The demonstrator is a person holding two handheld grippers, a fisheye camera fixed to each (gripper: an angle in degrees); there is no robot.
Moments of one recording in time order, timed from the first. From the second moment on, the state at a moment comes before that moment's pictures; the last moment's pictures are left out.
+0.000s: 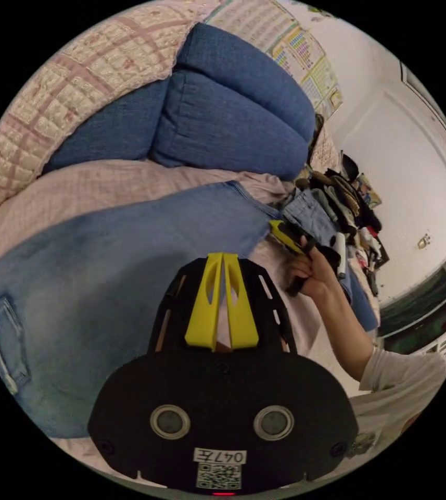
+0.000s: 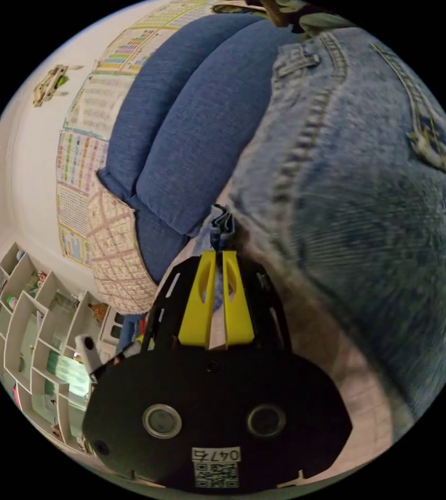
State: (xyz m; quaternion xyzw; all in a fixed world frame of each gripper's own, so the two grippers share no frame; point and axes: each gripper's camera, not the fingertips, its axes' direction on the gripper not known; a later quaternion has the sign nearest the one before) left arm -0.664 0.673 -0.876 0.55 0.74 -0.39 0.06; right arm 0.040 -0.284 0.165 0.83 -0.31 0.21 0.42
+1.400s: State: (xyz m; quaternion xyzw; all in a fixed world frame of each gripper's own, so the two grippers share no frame) left arm -0.278 0.934 -0.674 0.09 0.67 -0.70 -0.23; right arm -0.162 -0.222 -0.042 0.75 -0.20 0.04 0.63
